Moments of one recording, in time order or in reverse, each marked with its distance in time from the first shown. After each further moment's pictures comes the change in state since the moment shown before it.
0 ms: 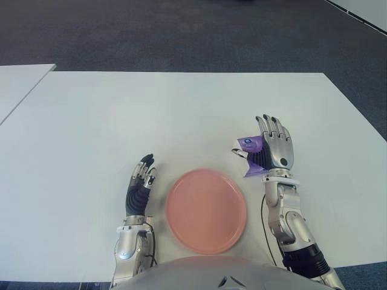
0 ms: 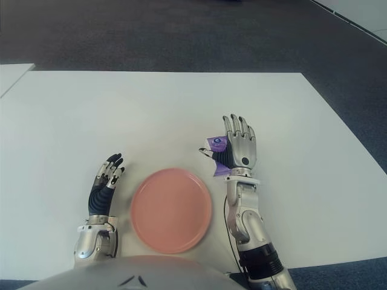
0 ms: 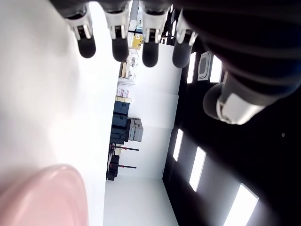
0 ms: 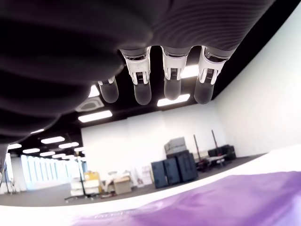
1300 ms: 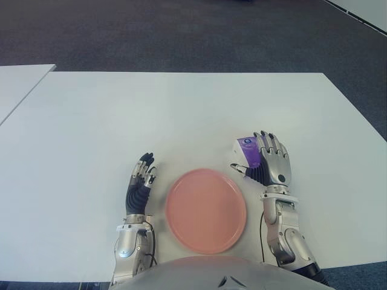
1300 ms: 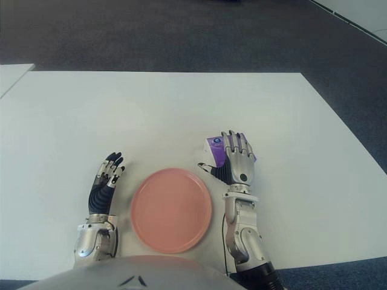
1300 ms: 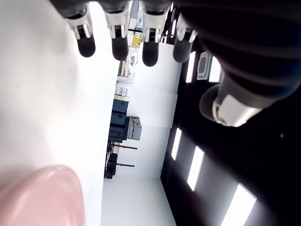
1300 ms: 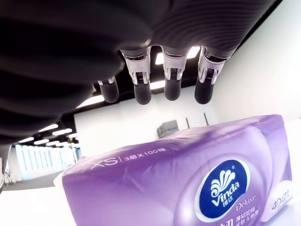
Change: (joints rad) left arm -0.018 0.006 0.012 0.012 -0.021 0.000 -0.008; right arm 0.119 0.018 0.023 -0.018 0.000 -0.003 -0.043
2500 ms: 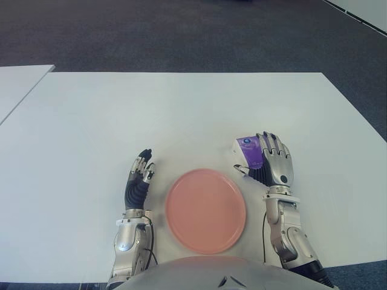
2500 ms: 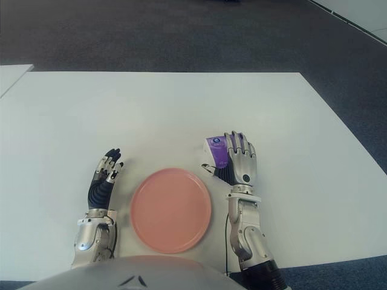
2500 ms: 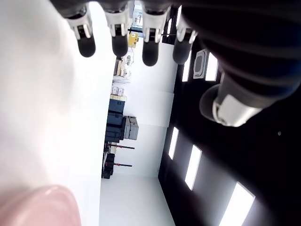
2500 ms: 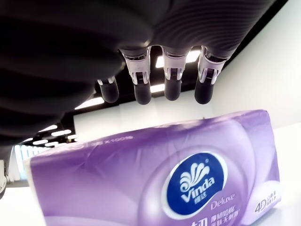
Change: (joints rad) left arm -0.053 0.008 0.025 0.044 -0.003 -0.012 0.000; right arm -0.017 -0.032 -0.027 0.070 0.022 -0.043 -0.056
